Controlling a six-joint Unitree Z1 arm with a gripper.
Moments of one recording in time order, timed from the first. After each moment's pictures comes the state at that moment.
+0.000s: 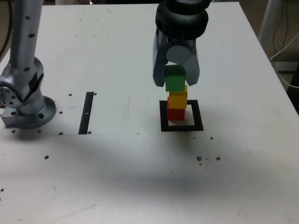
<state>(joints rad) -0.17 1.99 -1.77 1.50 0.14 -0.15</state>
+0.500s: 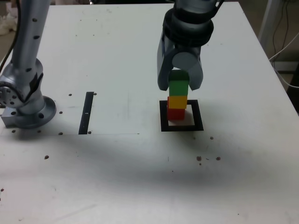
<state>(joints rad) -0.14 2.05 -1.78 1.49 0.14 -0.14</state>
